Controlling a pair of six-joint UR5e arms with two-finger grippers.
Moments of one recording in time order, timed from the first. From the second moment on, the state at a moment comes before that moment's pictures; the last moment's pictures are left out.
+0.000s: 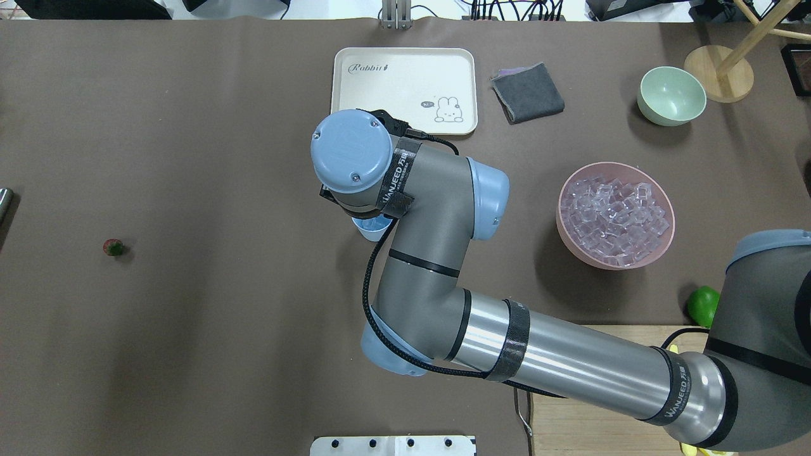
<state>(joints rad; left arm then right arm) -1.61 -1.44 -1.79 -1.86 -2.46 -0.19 0.47 -0.62 1.50 -1.65 1.67 1.51</state>
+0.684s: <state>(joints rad) -1.55 -1.46 -1.80 -1.86 -2.45 -0.19 0.54 -0.74 1.60 -1.56 1.72 1.40</state>
